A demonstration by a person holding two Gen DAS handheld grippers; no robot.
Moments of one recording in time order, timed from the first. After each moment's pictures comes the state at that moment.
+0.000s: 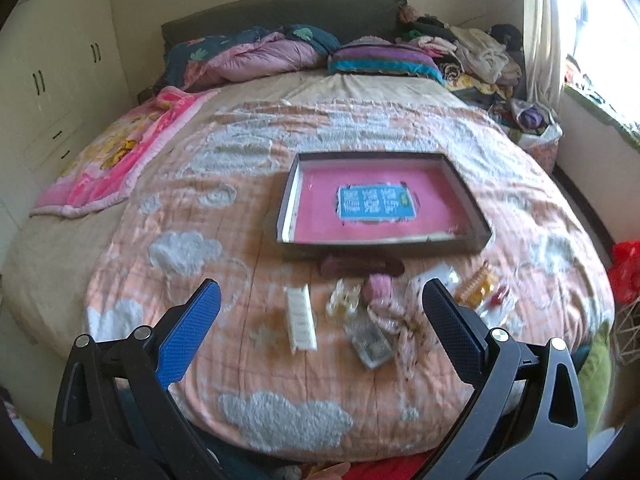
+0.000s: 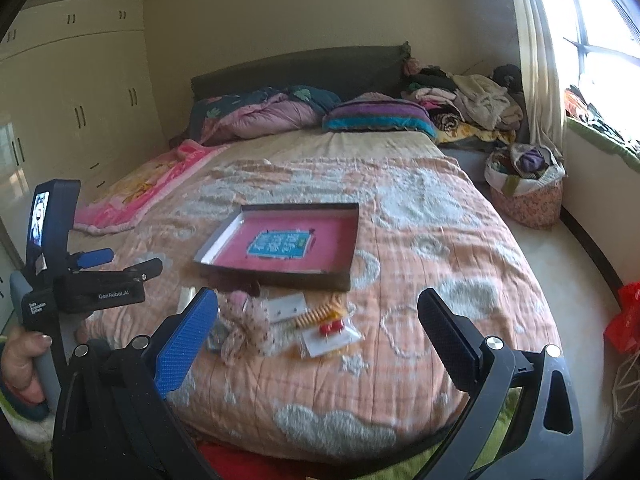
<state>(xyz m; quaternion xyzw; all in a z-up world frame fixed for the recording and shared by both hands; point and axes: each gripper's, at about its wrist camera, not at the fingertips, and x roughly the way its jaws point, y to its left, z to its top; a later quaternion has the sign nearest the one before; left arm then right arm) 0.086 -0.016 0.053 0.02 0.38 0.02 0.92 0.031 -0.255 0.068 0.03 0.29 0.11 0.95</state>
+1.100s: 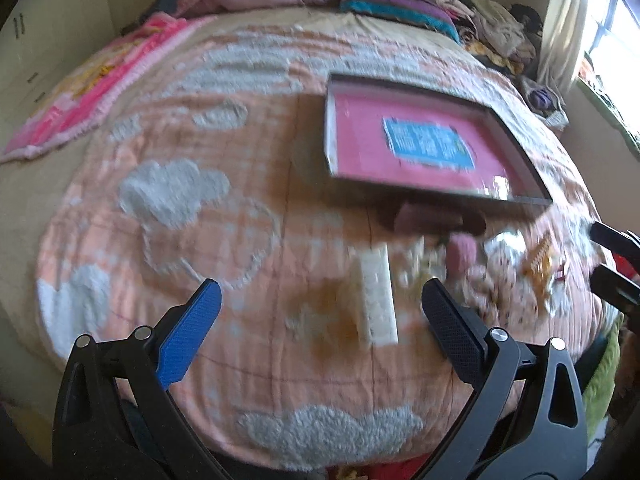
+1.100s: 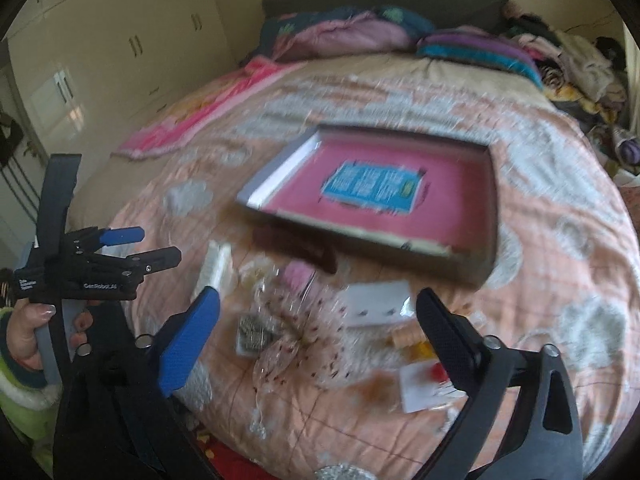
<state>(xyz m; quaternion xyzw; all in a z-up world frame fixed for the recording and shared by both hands) 0.130 0.072 -0.039 -0.03 0.48 -0.02 0.88 0.157 -0.156 -0.037 -0.01 0.42 0.26 0.87</state>
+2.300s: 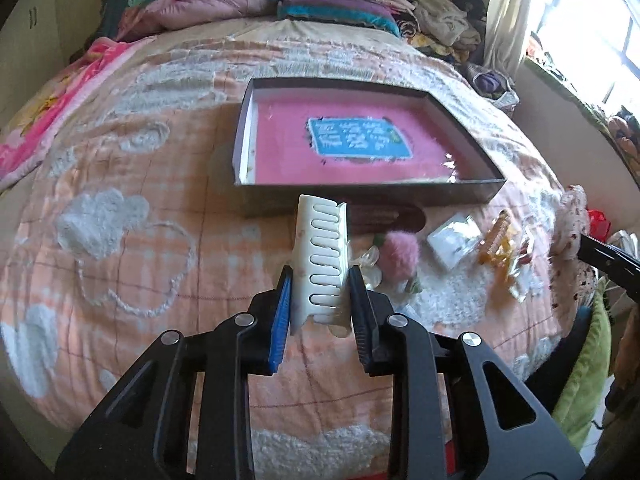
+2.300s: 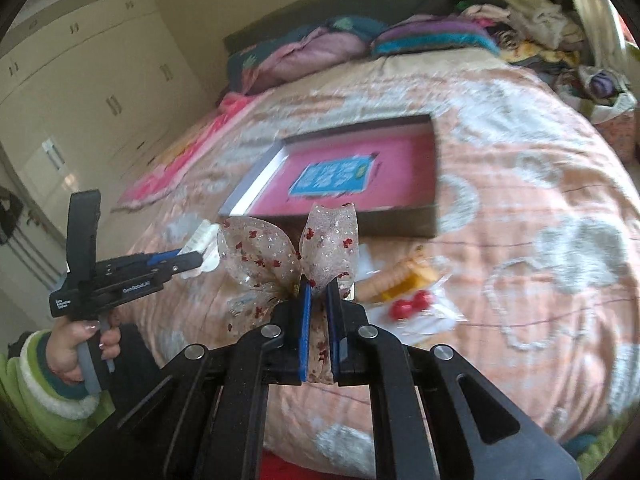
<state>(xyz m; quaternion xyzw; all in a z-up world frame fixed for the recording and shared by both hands) 0.141 0.031 -0.042 -0.01 0.45 -0.11 0.88 0.116 -0.236 -0.033 0.11 0.39 0.22 0.89</state>
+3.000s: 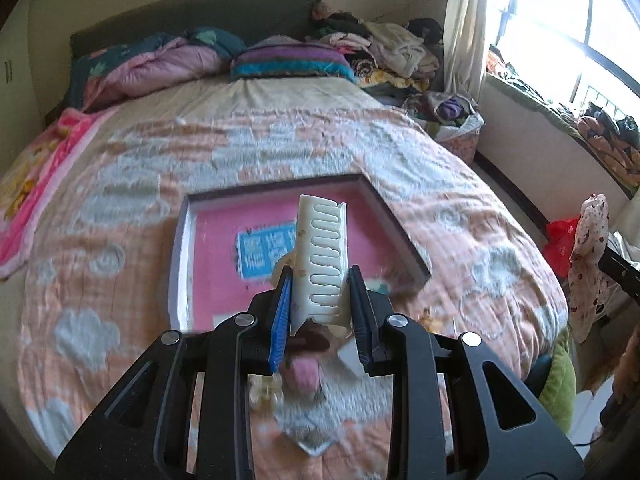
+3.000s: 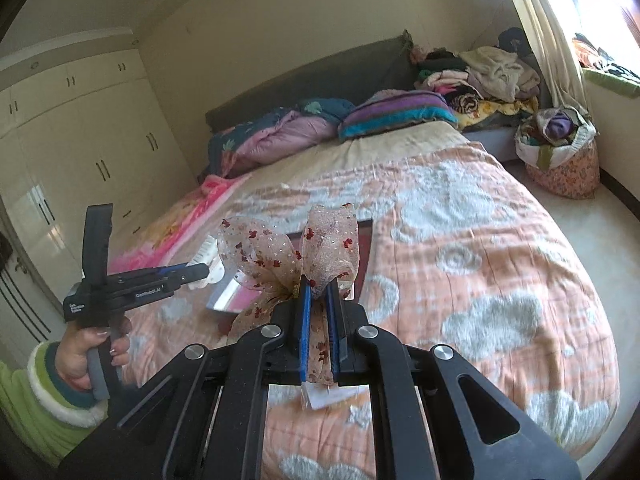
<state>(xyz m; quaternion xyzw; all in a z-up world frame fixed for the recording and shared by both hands) 0.181 -0.051 0.050 0.02 0.37 -0.16 0.91 0.096 -0.317 0.050 0.14 0.27 0.17 0.94</state>
